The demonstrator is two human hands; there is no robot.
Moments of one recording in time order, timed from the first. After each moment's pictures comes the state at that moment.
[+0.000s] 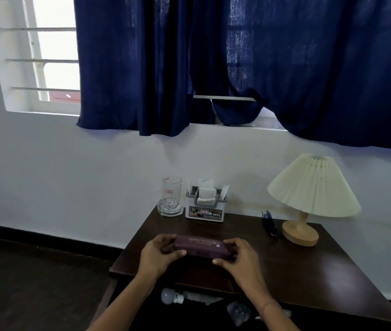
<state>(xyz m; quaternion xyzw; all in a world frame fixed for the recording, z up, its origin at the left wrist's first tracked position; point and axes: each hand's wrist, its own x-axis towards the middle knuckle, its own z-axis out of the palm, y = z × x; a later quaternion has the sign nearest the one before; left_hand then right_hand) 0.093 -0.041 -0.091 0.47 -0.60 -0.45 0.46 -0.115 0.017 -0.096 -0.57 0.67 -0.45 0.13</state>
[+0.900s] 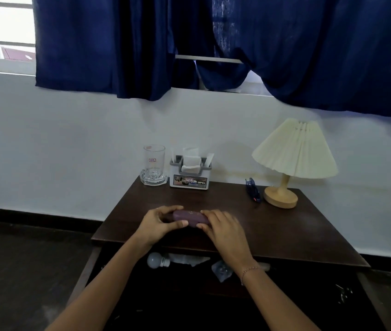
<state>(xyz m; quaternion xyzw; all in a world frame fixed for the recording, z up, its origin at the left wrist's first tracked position) 0.072 -0.041 -0.100 0.37 -0.68 -0.49 0.40 -0.107 0.032 -0.111 -0.70 0.65 -0.25 -0.17</state>
